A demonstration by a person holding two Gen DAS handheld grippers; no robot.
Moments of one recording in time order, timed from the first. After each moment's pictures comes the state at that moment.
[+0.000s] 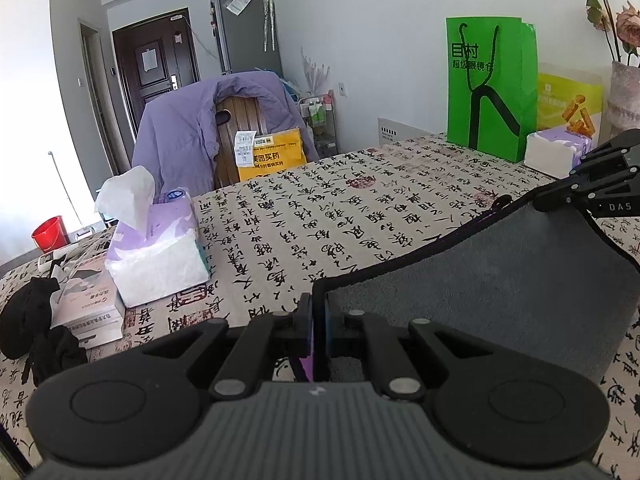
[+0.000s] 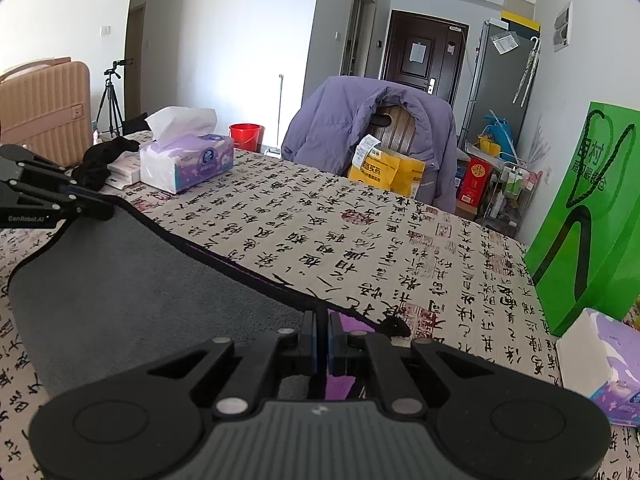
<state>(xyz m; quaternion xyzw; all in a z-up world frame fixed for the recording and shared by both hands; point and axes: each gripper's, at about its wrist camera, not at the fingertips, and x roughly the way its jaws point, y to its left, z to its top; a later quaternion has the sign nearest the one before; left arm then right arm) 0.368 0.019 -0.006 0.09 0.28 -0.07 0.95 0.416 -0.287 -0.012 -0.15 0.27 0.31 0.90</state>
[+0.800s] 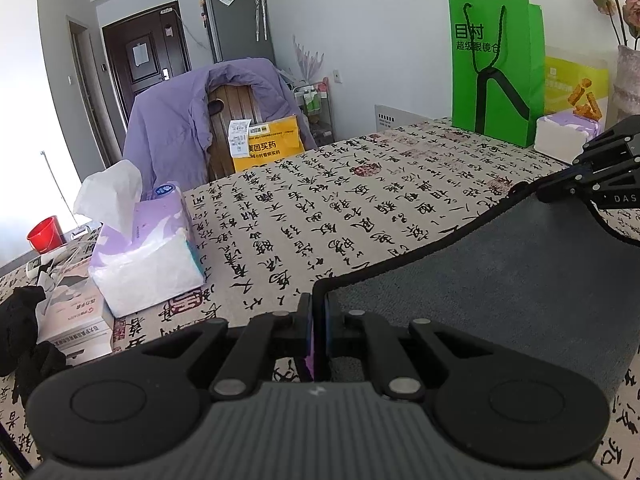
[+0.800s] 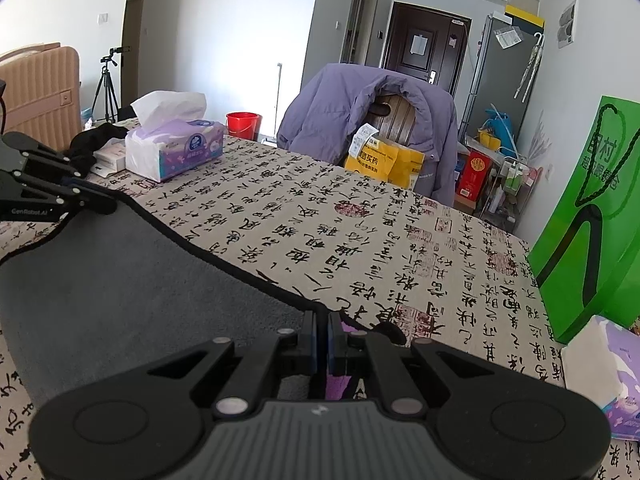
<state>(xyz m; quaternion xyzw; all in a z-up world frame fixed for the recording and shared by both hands) 0.397 0.023 -0.019 0.11 0.30 -0.08 0.95 0.437 -0.279 -0.023 -0.16 0.28 0.31 0.89</state>
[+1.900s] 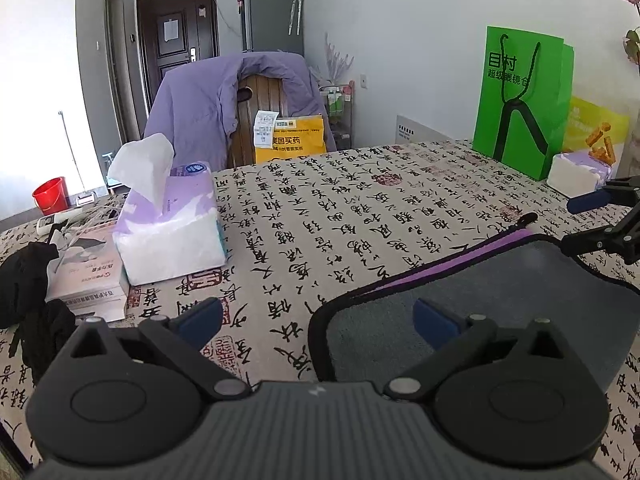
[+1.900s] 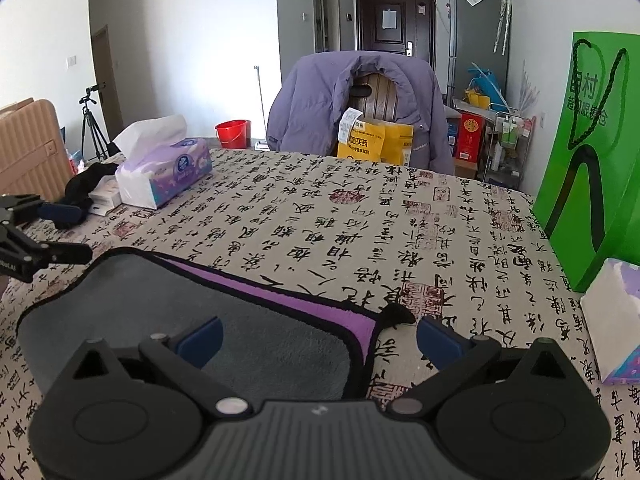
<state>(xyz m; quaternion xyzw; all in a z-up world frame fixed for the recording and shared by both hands) 0.385 0.044 -0.008 0.04 0.30 -0.05 0.95 0.447 -0.293 -0.021 -0.07 0.32 0.30 0.89</state>
